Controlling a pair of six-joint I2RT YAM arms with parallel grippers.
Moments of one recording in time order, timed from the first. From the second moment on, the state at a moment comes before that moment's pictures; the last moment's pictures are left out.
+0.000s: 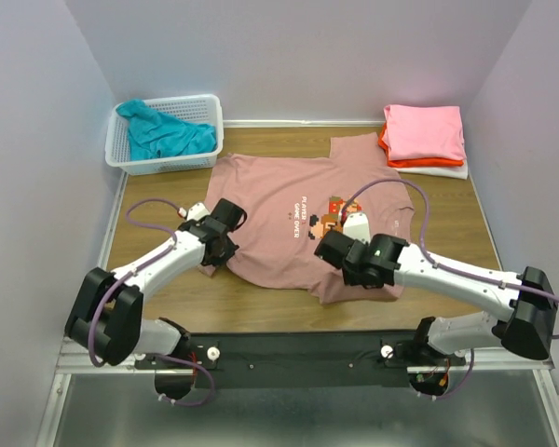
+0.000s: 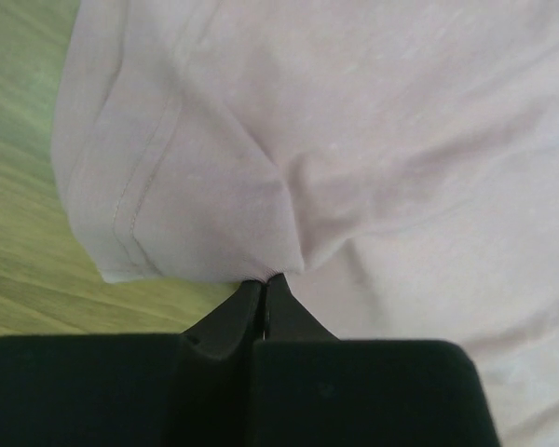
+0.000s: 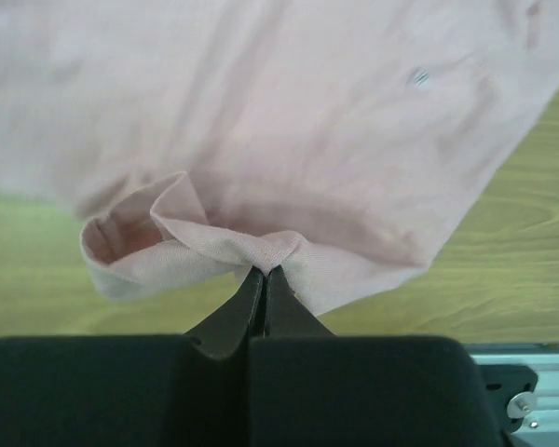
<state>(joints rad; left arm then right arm) -0.51 1.31 0.75 -0.63 -0.31 -1.14 1.09 1.29 0.97 -1.02 0.53 0.84</state>
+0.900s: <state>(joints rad) -0.44 1.60 1.16 -0.71 -0.42 -0.89 0.71 1.39 1.20 -0.80 0.69 0.45</state>
